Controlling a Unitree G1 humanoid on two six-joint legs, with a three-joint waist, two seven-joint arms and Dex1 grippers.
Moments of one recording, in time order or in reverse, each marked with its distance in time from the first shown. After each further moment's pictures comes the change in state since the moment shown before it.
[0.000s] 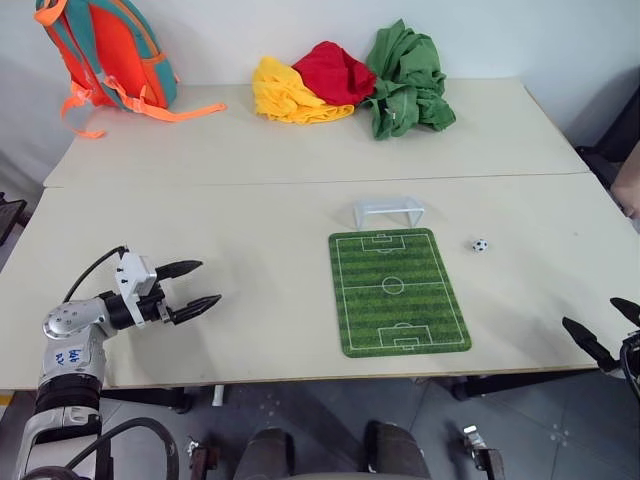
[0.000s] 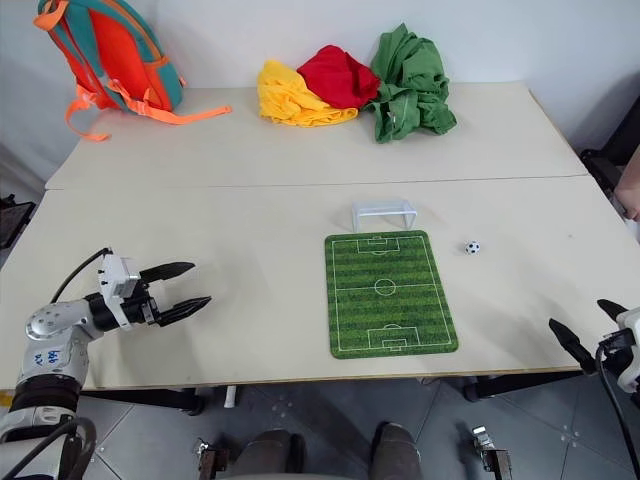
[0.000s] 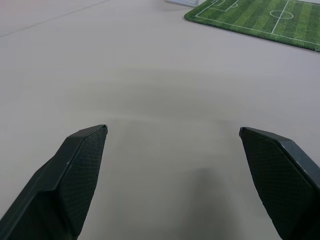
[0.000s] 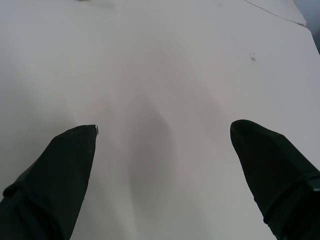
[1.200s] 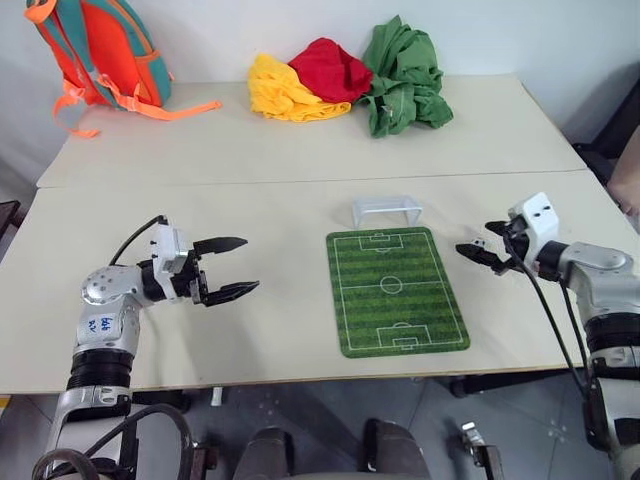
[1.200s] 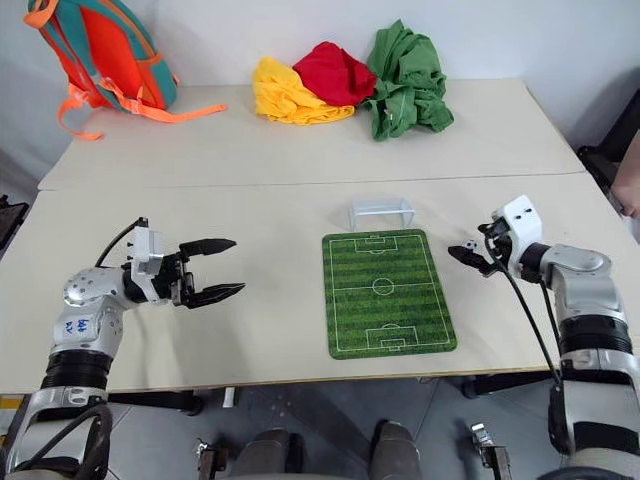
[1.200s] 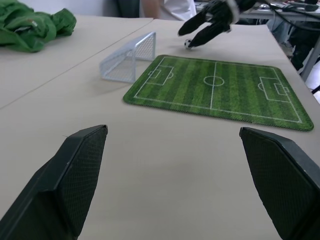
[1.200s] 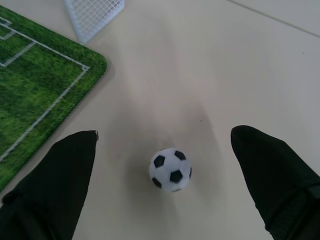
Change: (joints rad) left arm -0.075 -0.087 -0.067 -0.249 -0.058 0.146 -0.084; right arm -0.865 0.027 0.541 0.421 -0.179 0.281 0.079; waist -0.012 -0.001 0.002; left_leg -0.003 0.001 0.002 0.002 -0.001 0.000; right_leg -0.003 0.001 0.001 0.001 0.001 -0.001
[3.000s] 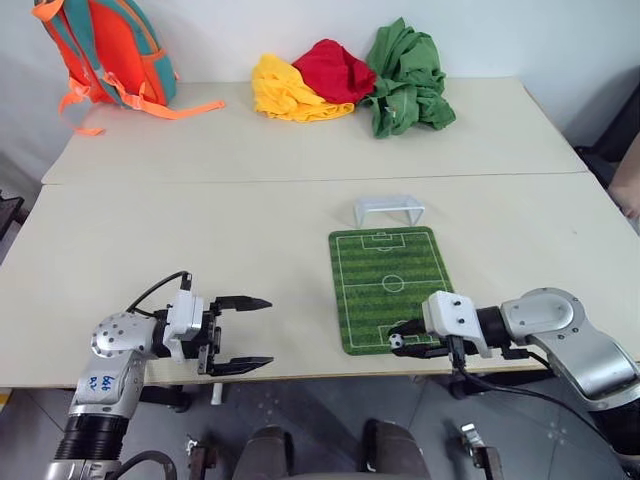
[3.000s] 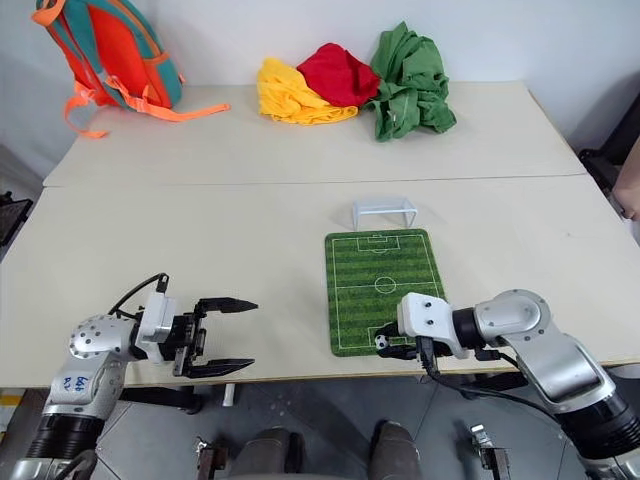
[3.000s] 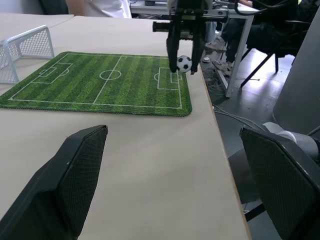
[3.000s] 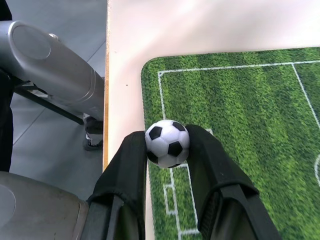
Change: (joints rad) left arm 0.340 0.004 -0.072 -0.380 -0.069 0.010 -0.063; right arm 0.473 -0.135 0.247 -1.077 0.088 0.141 0.291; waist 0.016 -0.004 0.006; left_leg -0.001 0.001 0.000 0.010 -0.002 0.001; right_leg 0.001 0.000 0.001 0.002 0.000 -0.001
